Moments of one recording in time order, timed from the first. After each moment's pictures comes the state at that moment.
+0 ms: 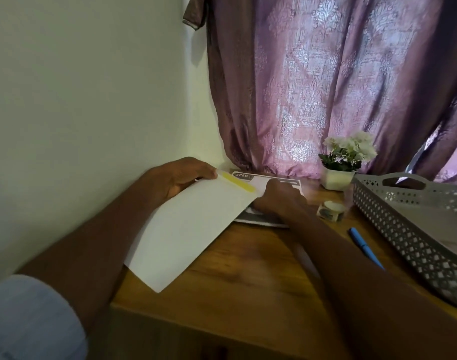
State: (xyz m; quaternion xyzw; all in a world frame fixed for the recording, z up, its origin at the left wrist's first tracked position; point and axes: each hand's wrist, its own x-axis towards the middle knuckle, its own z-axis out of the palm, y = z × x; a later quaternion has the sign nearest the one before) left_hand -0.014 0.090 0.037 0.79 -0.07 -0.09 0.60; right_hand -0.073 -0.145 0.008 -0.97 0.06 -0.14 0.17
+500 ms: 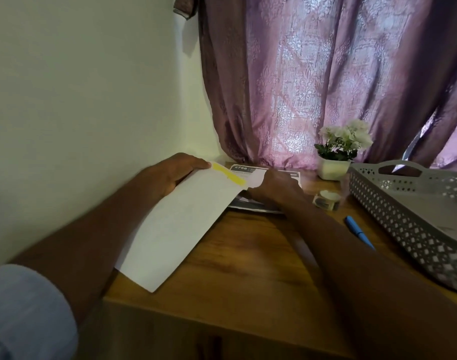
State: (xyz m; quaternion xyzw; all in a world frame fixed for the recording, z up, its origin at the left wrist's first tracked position) left_hand -0.018 0.083 0.029 0.79 -0.03 -0.05 0.61; right_hand -0.069 -0.149 0.007 -0.96 0.05 -0.16 0.22
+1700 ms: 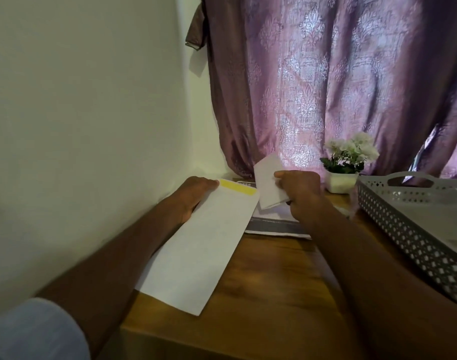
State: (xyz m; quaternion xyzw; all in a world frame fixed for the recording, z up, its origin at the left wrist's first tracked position) left_hand -0.032 0.063 0.020 0.76 -0.02 0.01 0.65; right_hand -0.057 -0.168 0.035 -0.68 0.16 -0.20 0.69
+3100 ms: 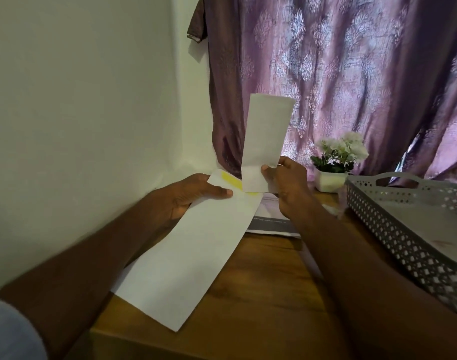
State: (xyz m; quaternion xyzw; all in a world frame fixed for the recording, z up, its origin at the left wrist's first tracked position) left_hand -0.022 0.052 0.013 0.71 -0.22 -0.16 0.65; right_hand -0.059 -0.162 0.034 -0.63 0.03 -0.23 0.74
